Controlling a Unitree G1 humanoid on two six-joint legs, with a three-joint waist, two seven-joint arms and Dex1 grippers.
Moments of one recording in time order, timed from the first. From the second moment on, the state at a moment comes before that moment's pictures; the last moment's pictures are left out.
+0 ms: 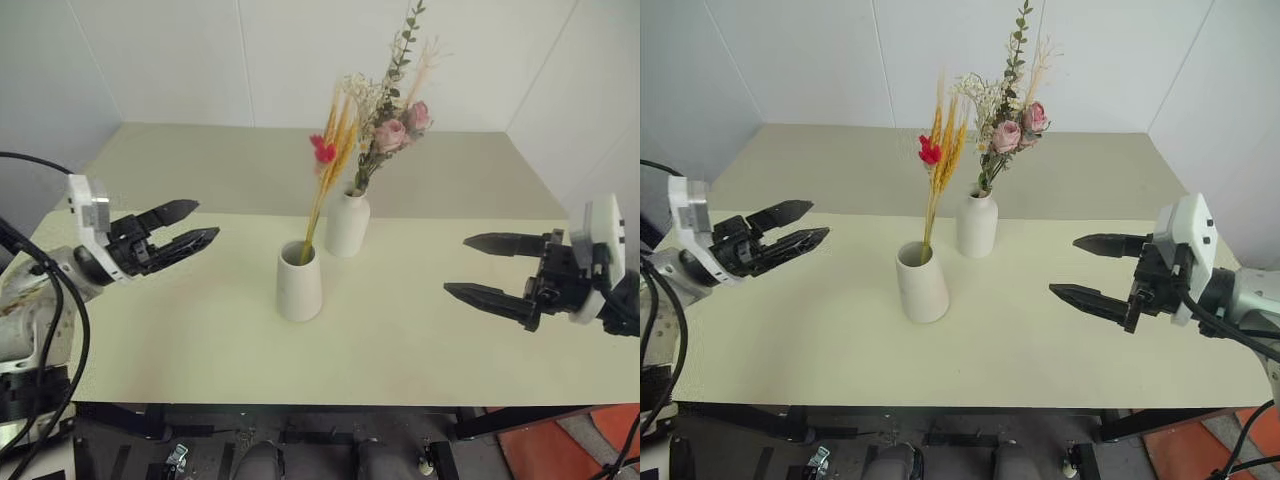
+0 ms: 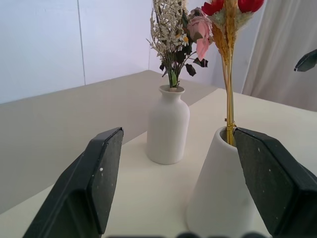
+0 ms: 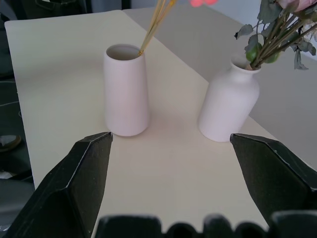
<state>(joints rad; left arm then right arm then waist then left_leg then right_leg) -0.42 0.77 0.40 -0.03 -0.71 0.50 -1.10 -0.17 -1.00 -0.45 -0.47 0.80 0.68 0.99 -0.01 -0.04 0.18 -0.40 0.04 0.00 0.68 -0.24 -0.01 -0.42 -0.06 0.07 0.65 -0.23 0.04</state>
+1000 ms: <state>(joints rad) -0.58 0.90 0.41 0.04 -0.70 0.41 -1.14 -0.03 -1.03 -0.64 -0.44 0.71 0.66 0.99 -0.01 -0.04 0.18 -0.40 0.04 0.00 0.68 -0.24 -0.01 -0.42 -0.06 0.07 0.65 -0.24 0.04</state>
